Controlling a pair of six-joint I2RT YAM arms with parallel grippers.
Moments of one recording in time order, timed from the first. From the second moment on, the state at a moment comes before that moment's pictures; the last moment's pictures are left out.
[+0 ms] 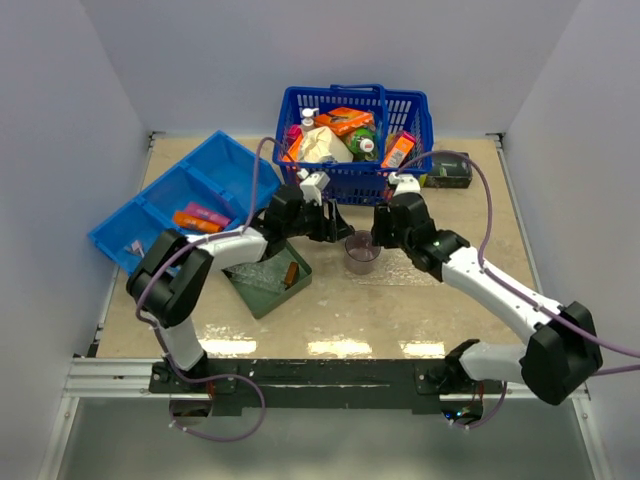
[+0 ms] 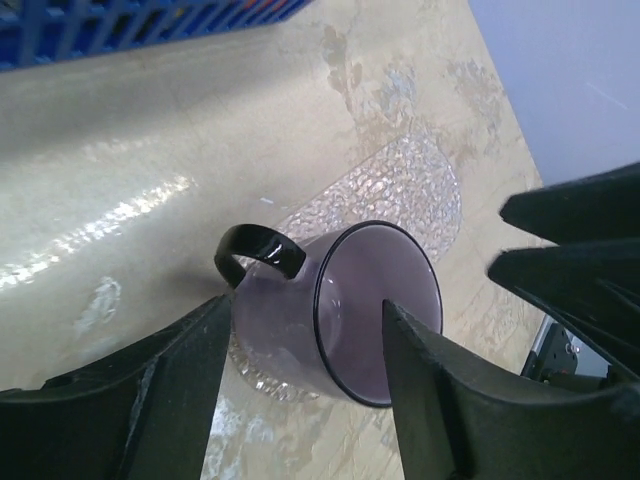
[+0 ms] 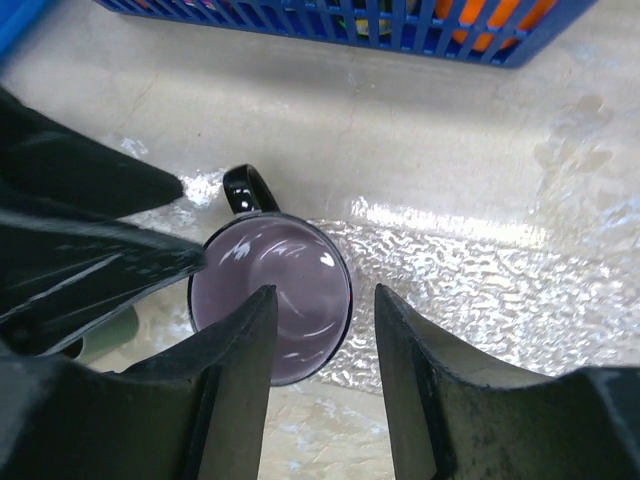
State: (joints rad) left arm -0.62 1.79 0.99 0.37 0.38 -0.57; right arm 0.58 1.24 0.89 -0.30 0.26 0.41
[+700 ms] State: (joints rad) left arm -0.53 1.44 1.01 -0.07 0.37 -0.35; right arm 0.58 1.57 1.06 -0.31 0.16 0.13
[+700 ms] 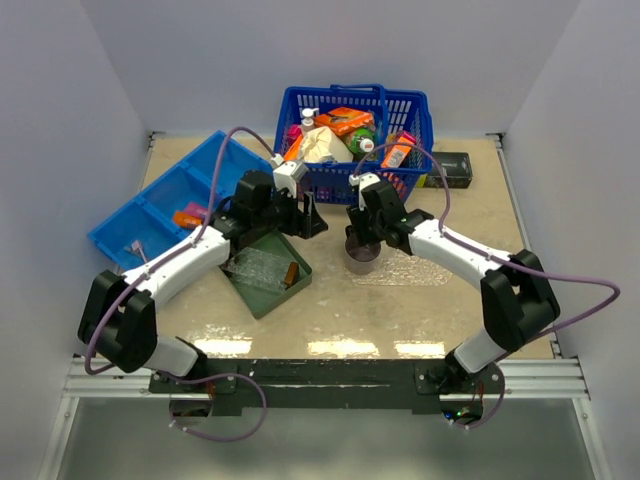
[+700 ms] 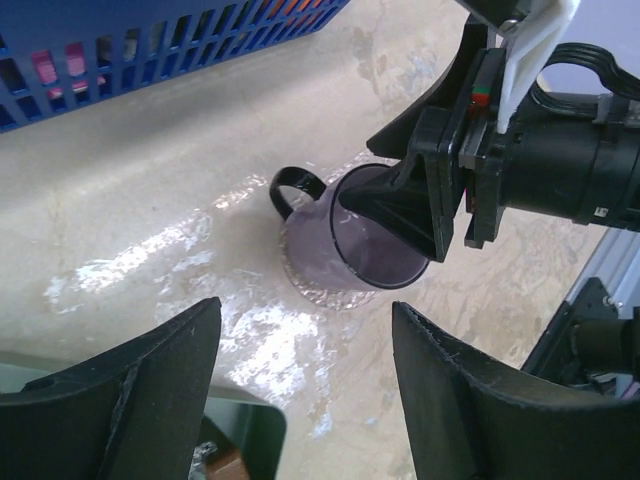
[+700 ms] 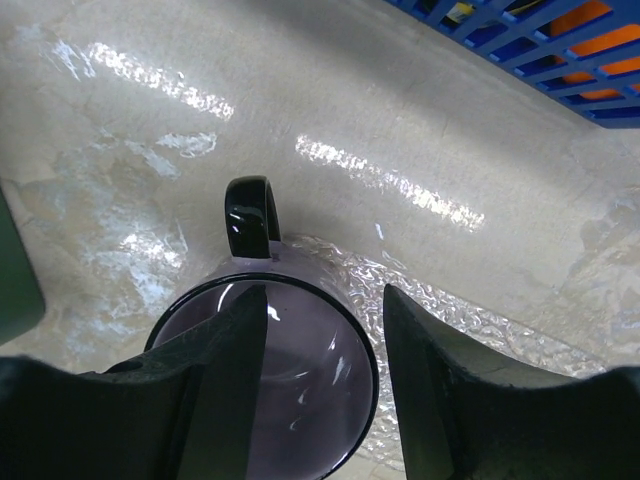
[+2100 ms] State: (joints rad) left arm -0.50 1.42 1.00 -0.13 0.38 -0.25; right arm 0.58 1.31 0.99 -0.67 0.48 0.55
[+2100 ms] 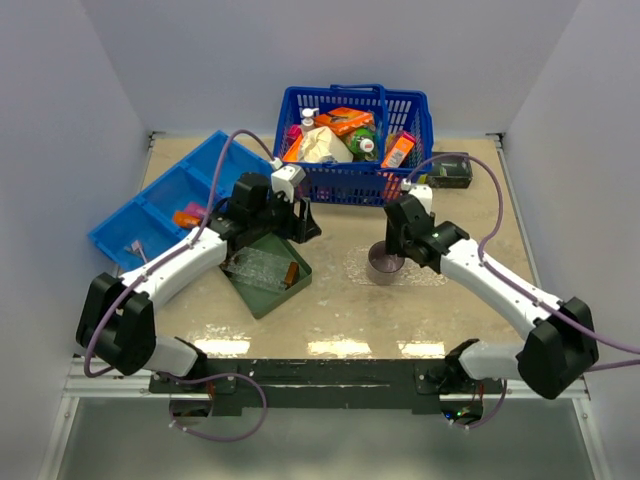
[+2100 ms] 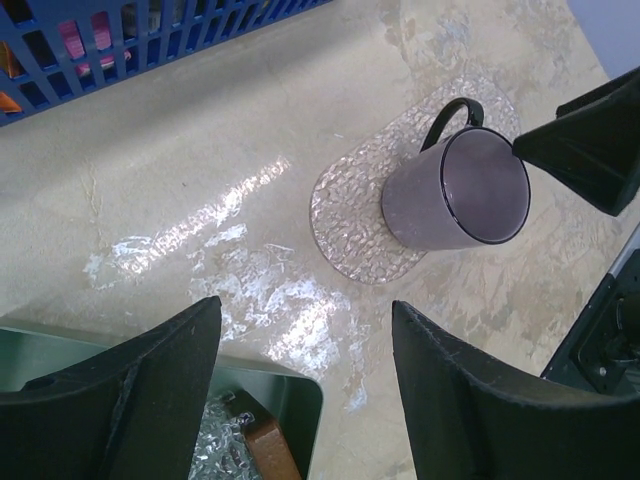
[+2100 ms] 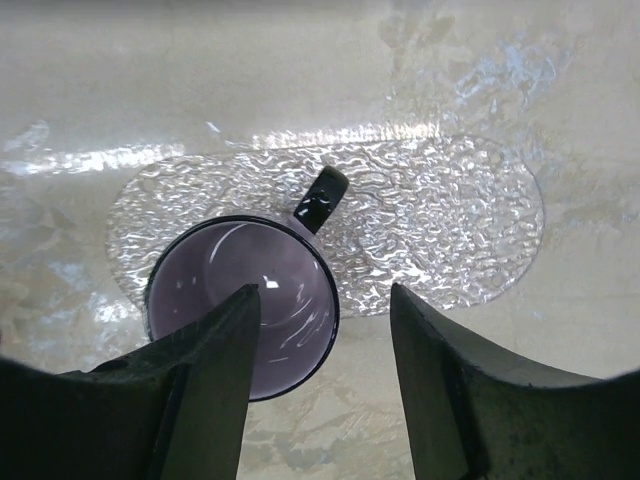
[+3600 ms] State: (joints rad) left arm -0.50 1.43 1.00 -0.14 0.34 -0.22; right arm 0.72 1.64 1.19 -0.65 0.31 0.43
